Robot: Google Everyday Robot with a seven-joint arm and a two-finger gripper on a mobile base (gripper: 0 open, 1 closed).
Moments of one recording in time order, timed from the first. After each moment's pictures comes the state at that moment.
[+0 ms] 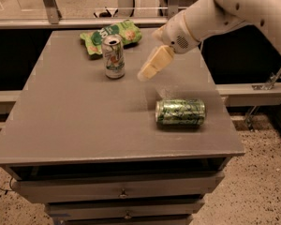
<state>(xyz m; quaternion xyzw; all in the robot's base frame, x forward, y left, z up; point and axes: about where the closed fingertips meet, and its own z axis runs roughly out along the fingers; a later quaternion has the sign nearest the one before) 0.621 -0.030 0.915 -0.58 0.70 0.21 0.35</state>
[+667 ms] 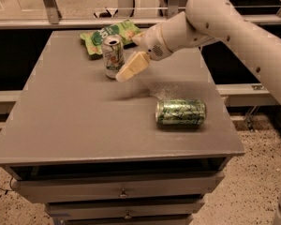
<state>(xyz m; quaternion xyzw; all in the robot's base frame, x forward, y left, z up) 0.658 0.031 0.887 -0.57 0.68 0.25 0.40</state>
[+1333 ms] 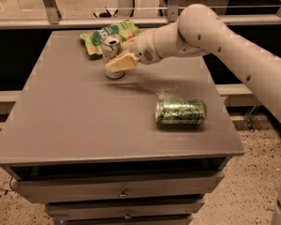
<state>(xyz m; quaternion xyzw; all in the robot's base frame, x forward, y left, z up) 0.673 0.062 0.880 -0.53 0.66 0.29 0.45</state>
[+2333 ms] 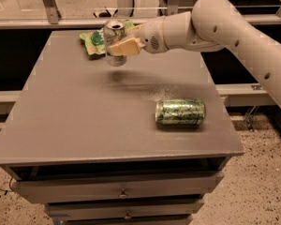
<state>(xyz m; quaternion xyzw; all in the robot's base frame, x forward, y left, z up) 0.670 0.051 0.932 -0.48 0.66 0.32 0.49</state>
